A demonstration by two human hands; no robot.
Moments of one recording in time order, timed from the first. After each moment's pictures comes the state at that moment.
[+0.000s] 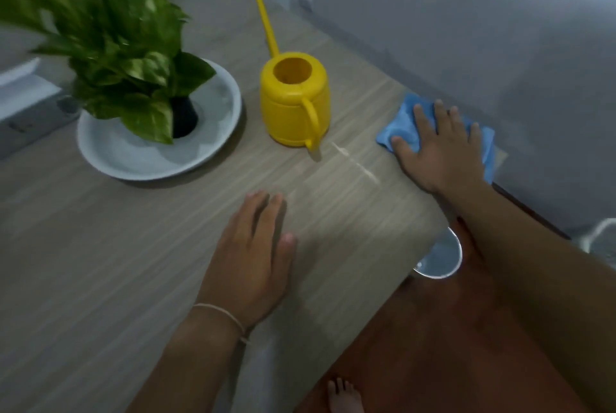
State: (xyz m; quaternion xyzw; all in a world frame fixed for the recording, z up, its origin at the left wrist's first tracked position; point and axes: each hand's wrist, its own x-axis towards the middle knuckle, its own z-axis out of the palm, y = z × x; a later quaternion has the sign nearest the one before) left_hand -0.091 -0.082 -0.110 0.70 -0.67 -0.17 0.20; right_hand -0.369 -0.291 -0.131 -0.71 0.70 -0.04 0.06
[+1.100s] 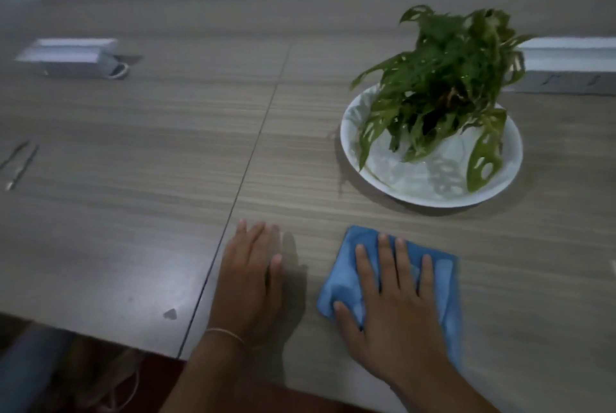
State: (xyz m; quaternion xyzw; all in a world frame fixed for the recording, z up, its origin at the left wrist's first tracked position) left_hand 0.253 0.489 -0.127 0.92 -0.29 0.03 0.26; right_hand 0.111 0.303 -0.134 -0.98 0.17 -0.01 0.08
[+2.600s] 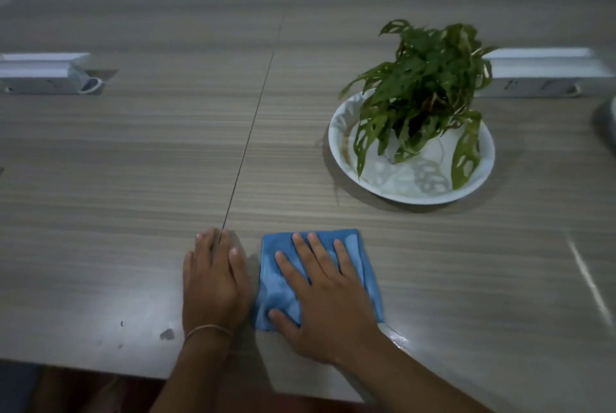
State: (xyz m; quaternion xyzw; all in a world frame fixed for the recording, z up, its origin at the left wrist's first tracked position) left_hand 0.285 0.512 -0.135 0.95 -0.16 0.05 0.25; right_hand 0.171 0.359 -0.130 -0.99 0.05 0.01 0.15
